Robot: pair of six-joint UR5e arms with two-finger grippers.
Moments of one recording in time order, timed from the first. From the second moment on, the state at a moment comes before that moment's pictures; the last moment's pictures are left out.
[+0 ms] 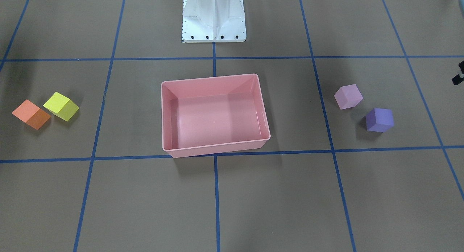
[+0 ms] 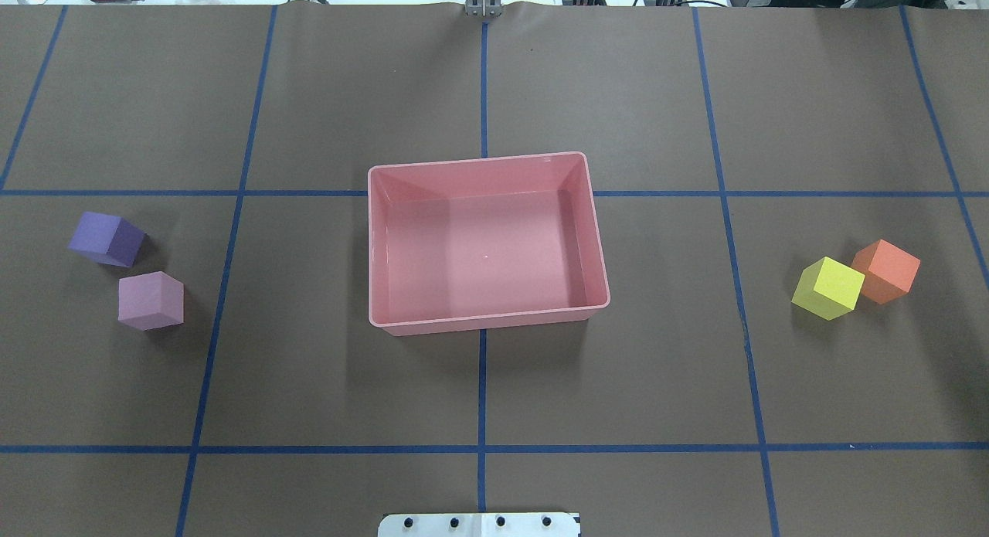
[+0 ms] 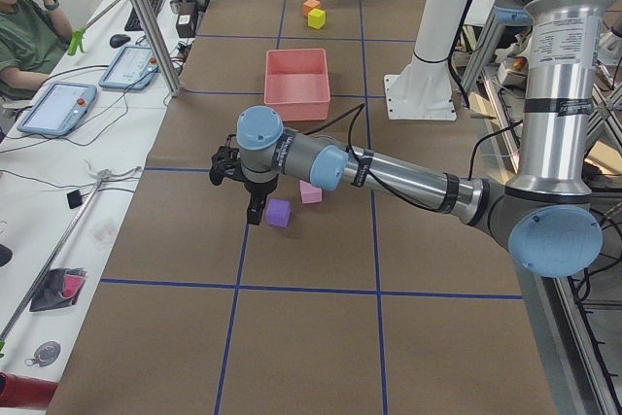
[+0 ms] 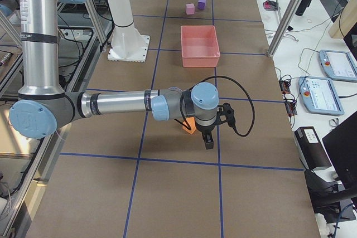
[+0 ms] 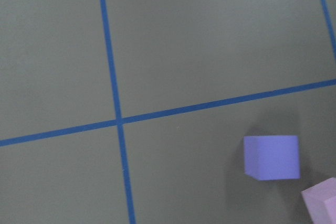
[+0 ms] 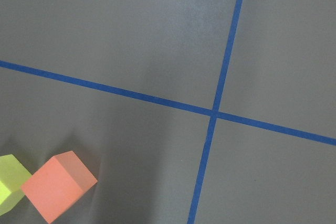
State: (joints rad) left arm -1.41 -1.59 -1.84 -1.67 -2.45 -0.34; right arm 1.56 -1.62 1.72 -1.47 2.43 -0.08
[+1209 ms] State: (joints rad) left arm -0.73 -1.48 -1.95 -2.04 -1.87 -1.23; right arm 1.53 -1.62 1.71 -1.40 2.51 0.02
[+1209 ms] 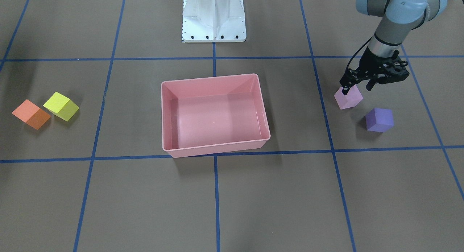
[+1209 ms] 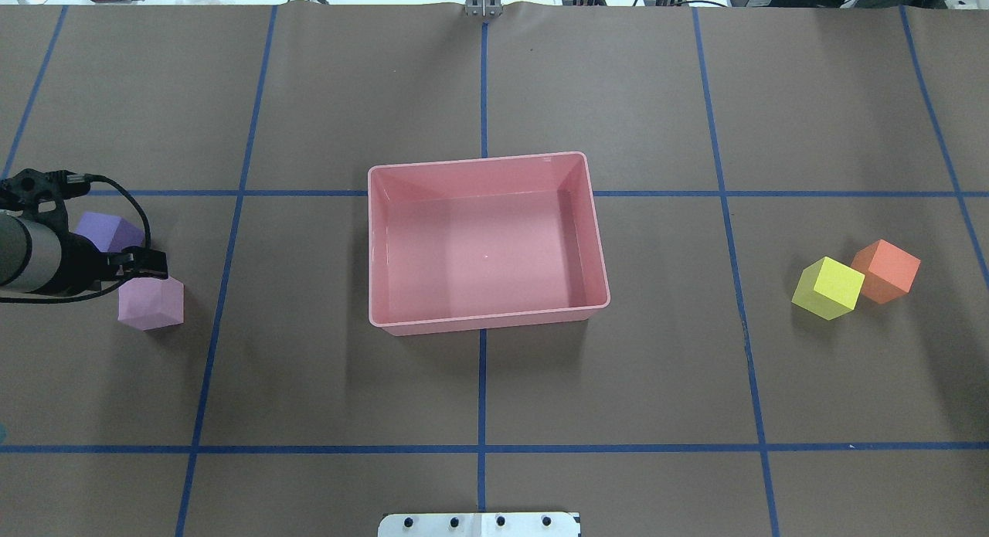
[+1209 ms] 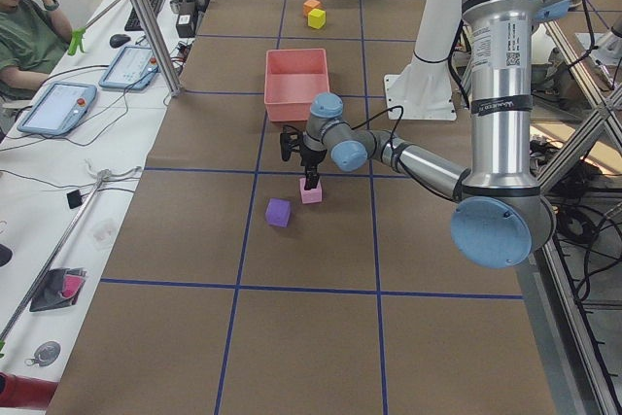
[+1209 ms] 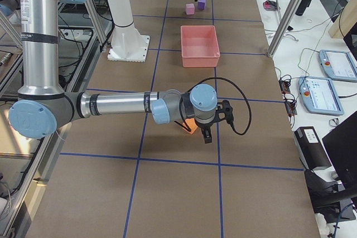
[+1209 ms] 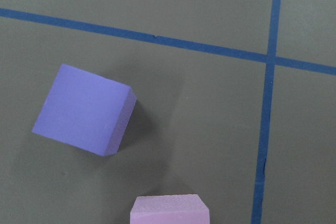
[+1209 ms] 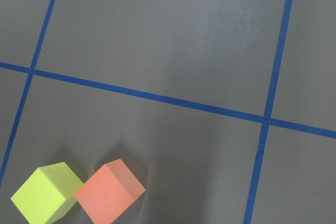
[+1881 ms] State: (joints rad) left arm -0.67 -1.46 -1.92 -2.04 -1.82 -1.24; right arm 1.53 -1.62 1.72 -1.40 2.51 0.02
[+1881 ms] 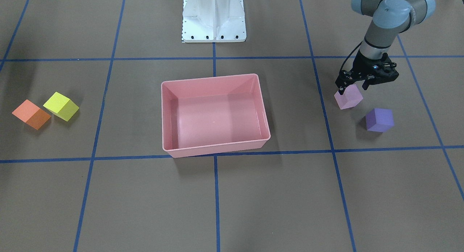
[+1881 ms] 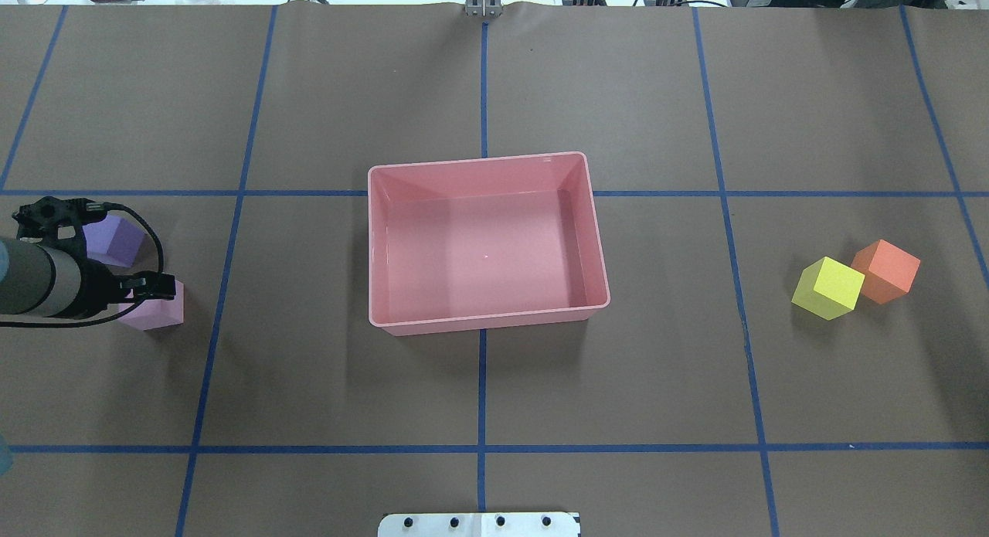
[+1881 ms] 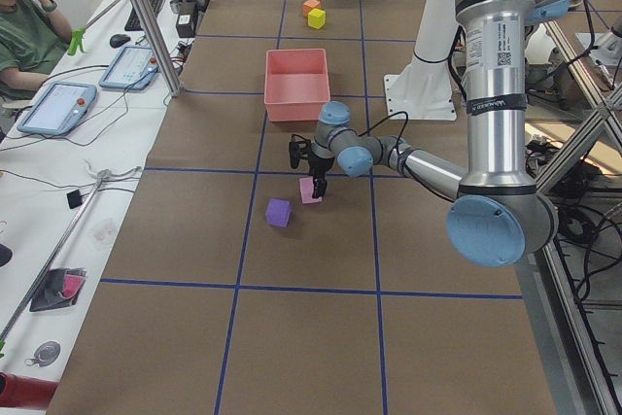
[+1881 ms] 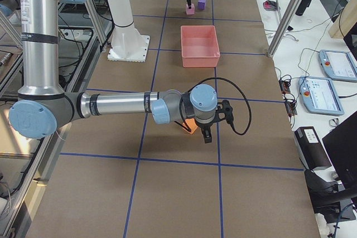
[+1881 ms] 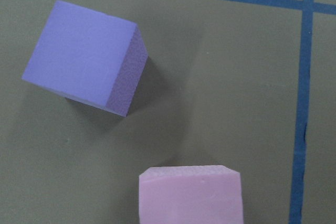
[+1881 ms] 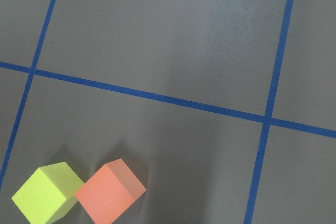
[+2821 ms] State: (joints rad) left arm -0.66 -1.48 -1.93 -2.04 -1.87 -1.27; right arm 1.53 -1.60 1.73 -1.41 2.51 0.03
